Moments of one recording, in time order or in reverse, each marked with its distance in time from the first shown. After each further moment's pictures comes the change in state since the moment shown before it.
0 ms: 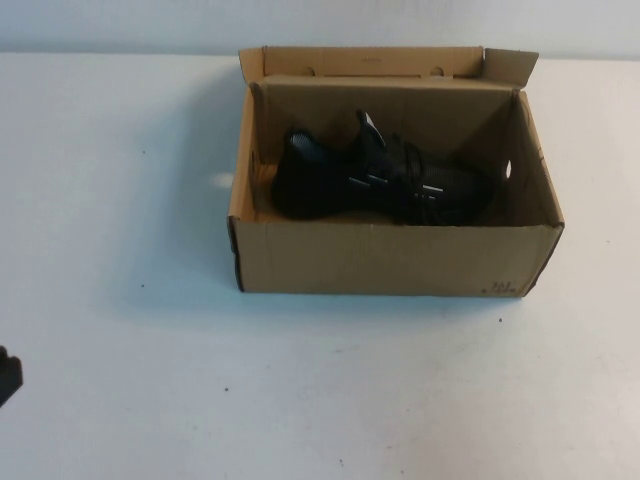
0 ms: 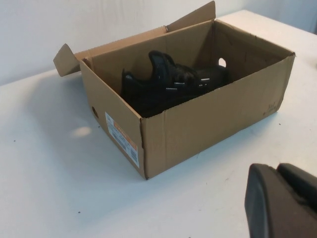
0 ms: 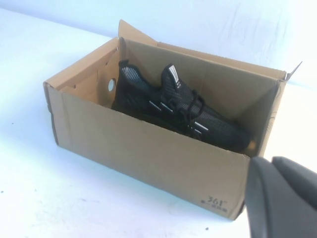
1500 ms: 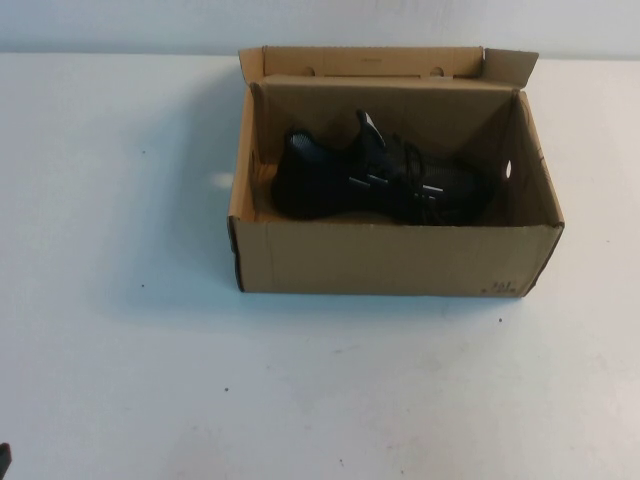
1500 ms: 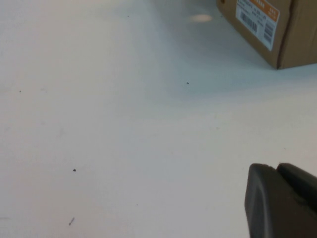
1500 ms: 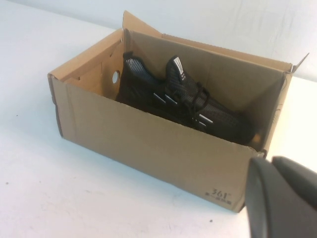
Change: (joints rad) right arm 0.000 0.000 0.000 0.002 0.027 0.000; left arm 0.140 -0.318 0.596 0.353 -0.261 -0.332
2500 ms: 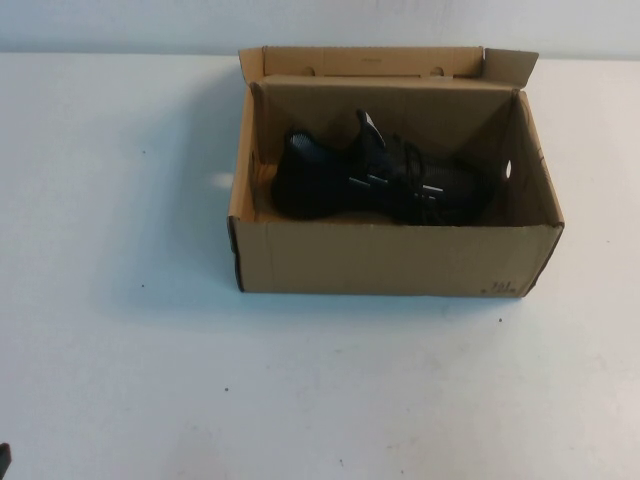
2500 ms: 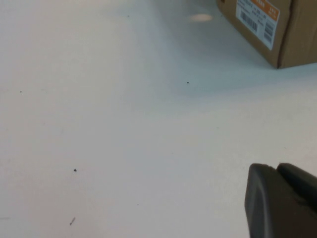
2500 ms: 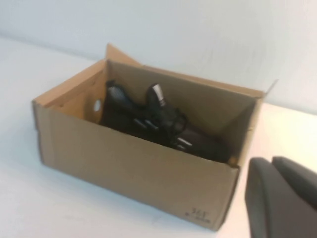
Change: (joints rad) right arm -0.041 -0.131 0.054 0.002 -0.036 0.000; left arm 0.001 0.000 0.000 0.000 0.001 0.004
